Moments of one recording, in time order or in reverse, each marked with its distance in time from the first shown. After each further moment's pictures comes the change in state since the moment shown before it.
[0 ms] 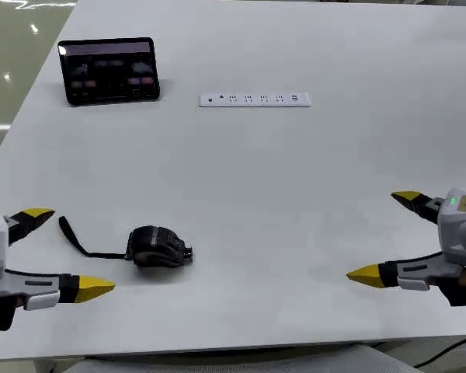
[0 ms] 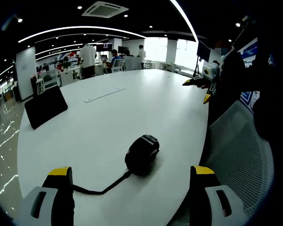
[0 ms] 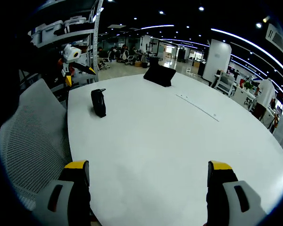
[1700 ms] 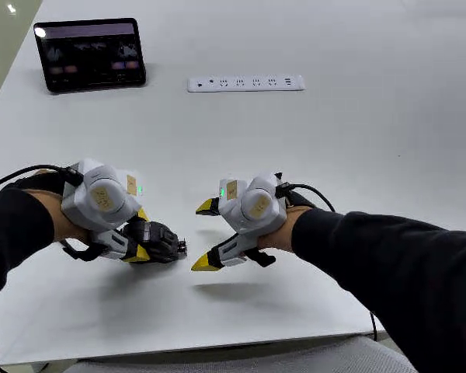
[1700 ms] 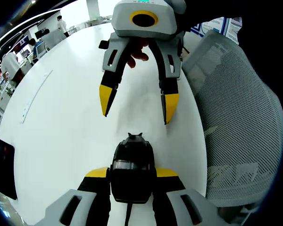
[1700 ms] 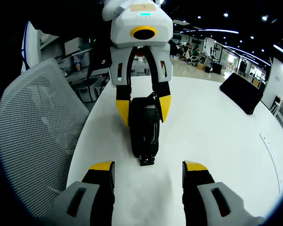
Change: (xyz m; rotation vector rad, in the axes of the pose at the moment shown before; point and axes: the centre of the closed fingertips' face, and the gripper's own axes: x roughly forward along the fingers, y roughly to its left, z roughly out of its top) left arm 0.102 -0.032 -0.014 0.539 0.412 -0.329; right arm 0.203 0.152 0.070 -0.294 0.024 0.488
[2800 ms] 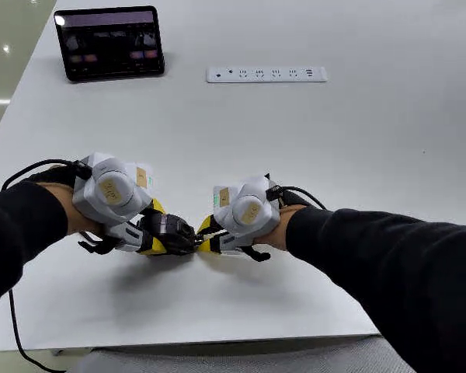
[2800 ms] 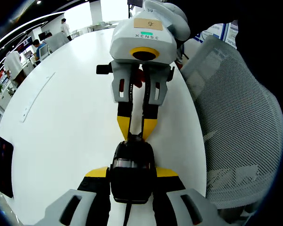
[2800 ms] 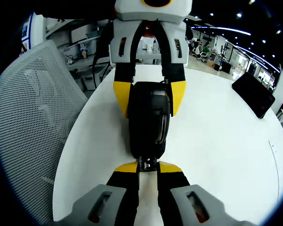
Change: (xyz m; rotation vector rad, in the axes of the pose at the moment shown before) left arm 0.001 0.003 0.001 -0.028 -0.058 -0.007; right arm 0.032 0.000 -0.012 -0.063 0.079 0.049
